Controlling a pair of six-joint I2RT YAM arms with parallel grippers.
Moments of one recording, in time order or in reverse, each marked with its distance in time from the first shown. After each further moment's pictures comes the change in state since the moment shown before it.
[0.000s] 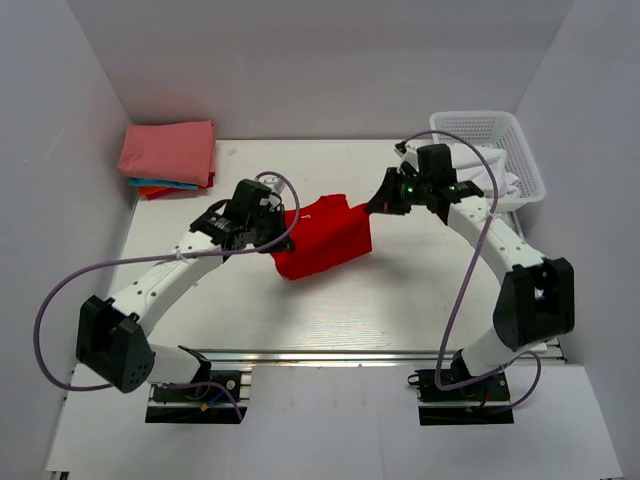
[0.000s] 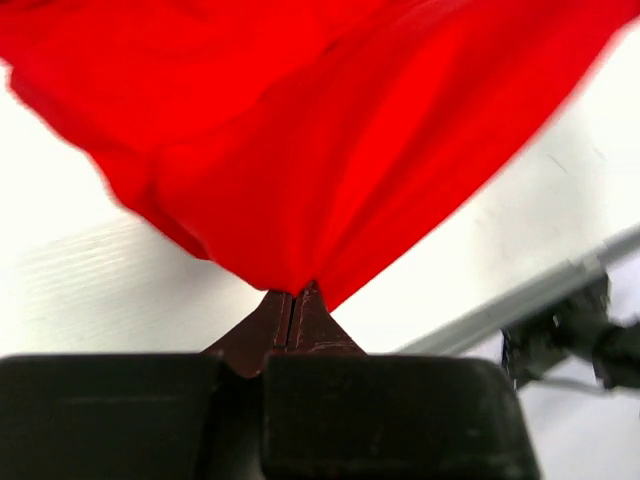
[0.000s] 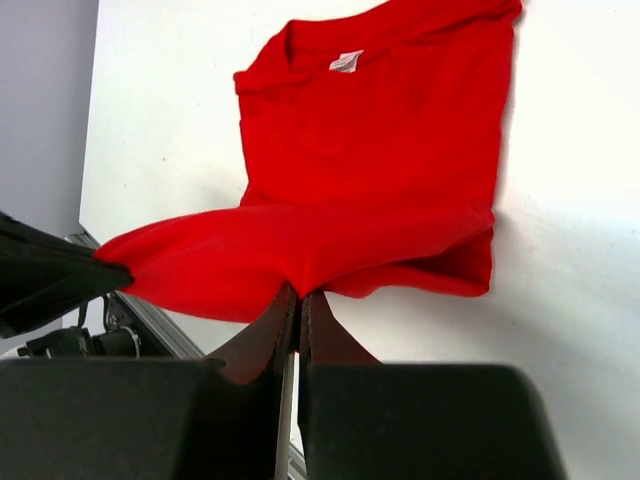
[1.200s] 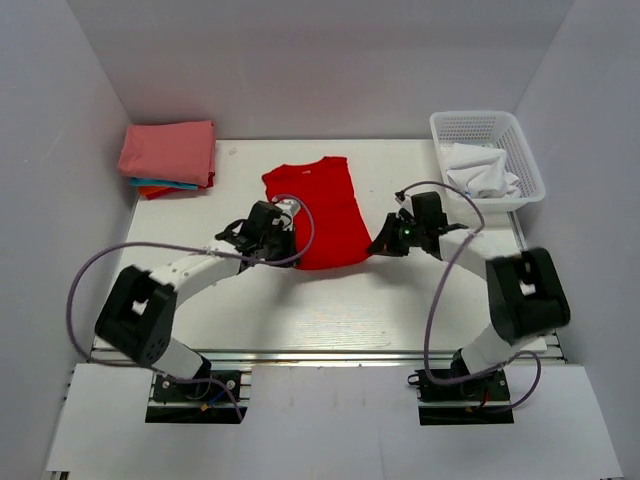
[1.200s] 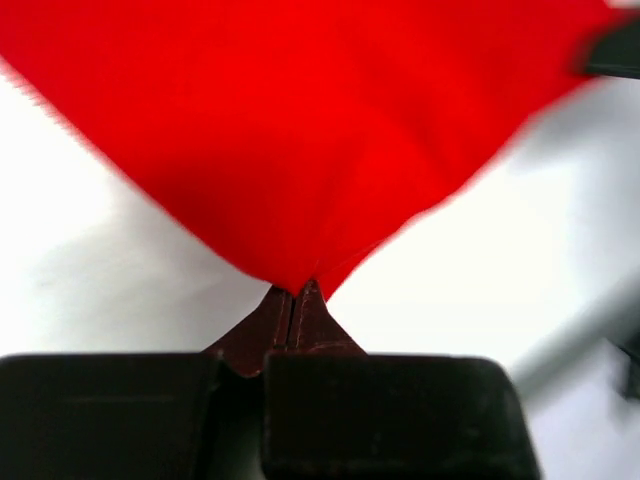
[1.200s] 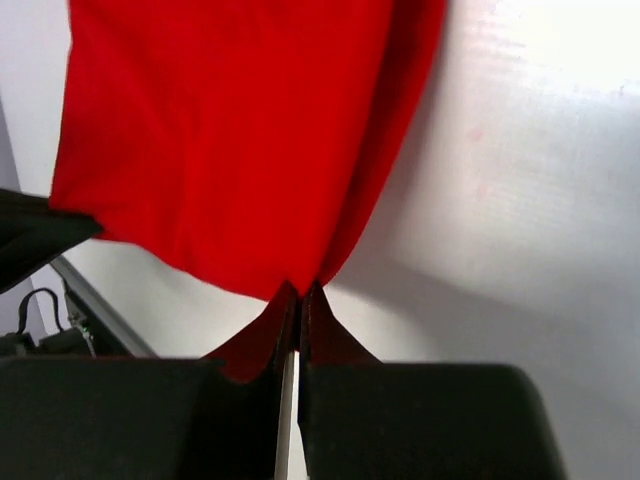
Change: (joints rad) left arm -0.005 0.203 -0.218 0.368 0.008 0.135; right arm -0.008 0.097 -0.383 0.332 0.008 0.081
